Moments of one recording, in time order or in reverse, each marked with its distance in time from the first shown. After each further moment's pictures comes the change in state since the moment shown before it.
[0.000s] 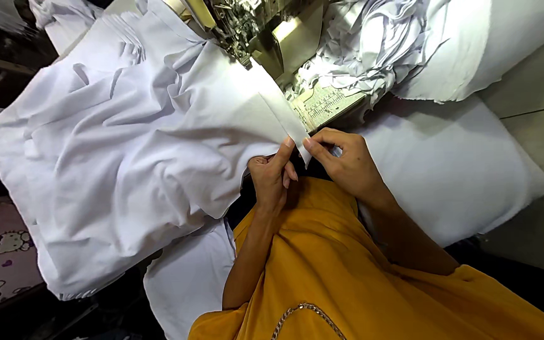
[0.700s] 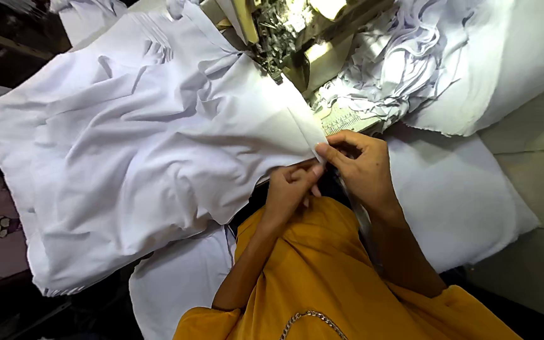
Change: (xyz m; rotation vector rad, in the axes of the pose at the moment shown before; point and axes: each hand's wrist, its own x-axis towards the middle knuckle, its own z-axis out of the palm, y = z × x) left_hand -0.003 0.015 -0.018 0.454 -0.296 -0.187; right_hand 0.024 -0.018 0.002 0.089 0.081 0.041
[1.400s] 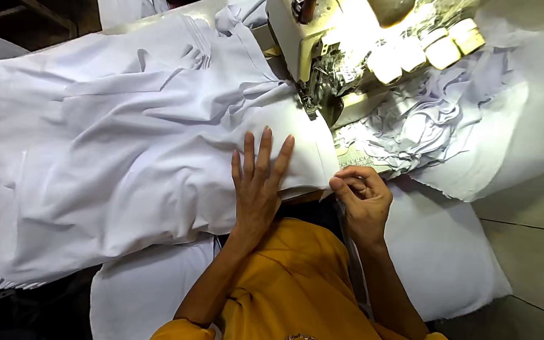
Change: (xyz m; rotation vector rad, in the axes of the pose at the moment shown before) left_hand 0.024 0.010 -0.054 1.273 0.632 0.742; right_hand 0.012 0.016 0.023 0.379 0.052 -0.161
